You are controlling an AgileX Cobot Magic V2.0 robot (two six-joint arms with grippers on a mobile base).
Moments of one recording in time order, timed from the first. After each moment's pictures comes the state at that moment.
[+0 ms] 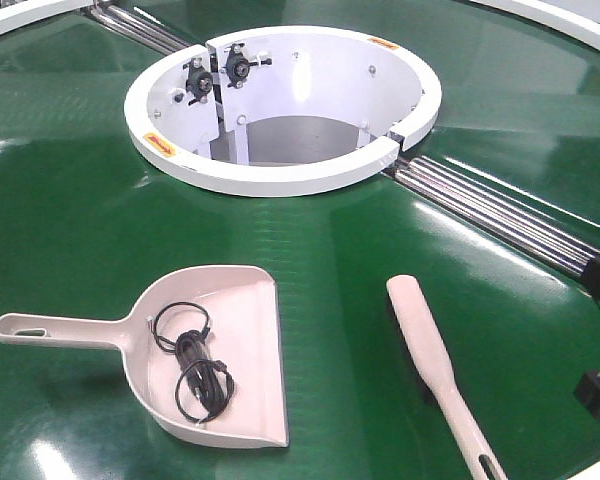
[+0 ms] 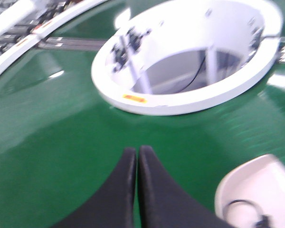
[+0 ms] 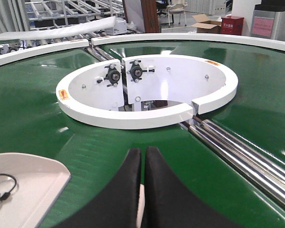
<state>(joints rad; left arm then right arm) -0.23 0.89 -0.93 0.13 0.50 0.14 0.28 0.51 -0.37 0.10 0.08 -0.10</state>
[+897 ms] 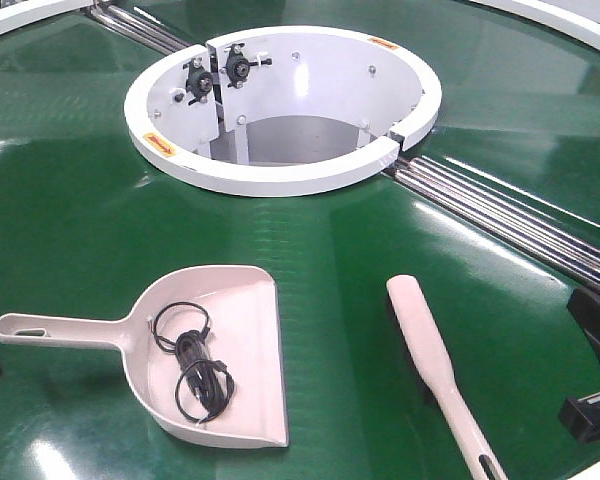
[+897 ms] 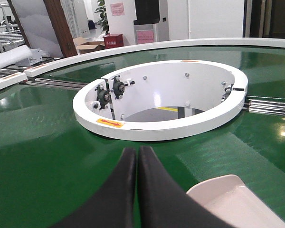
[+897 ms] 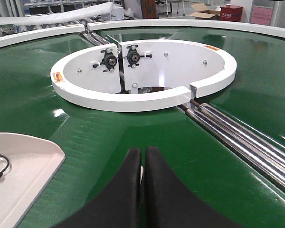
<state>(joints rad) -0.23 0.61 -0.32 0.00 -0.12 0.13 0.28 0.51 -0.30 0.10 0.04 -0.11</state>
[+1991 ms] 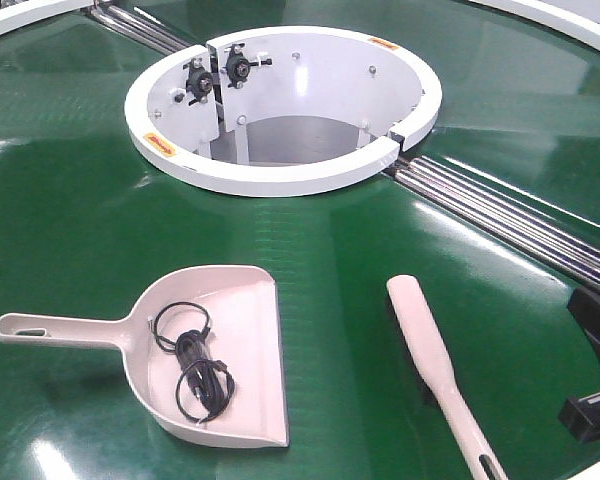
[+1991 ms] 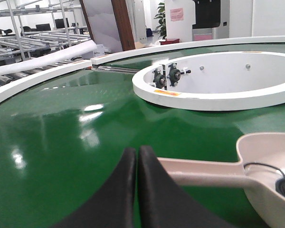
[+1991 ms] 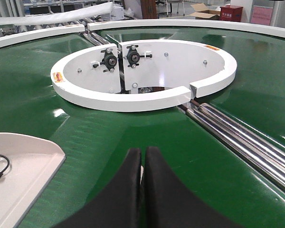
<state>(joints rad) 0.00 0.01 0.03 0.00 0.09 0.13 0.28 0.51 -0.30 0.10 0.04 -0.11</state>
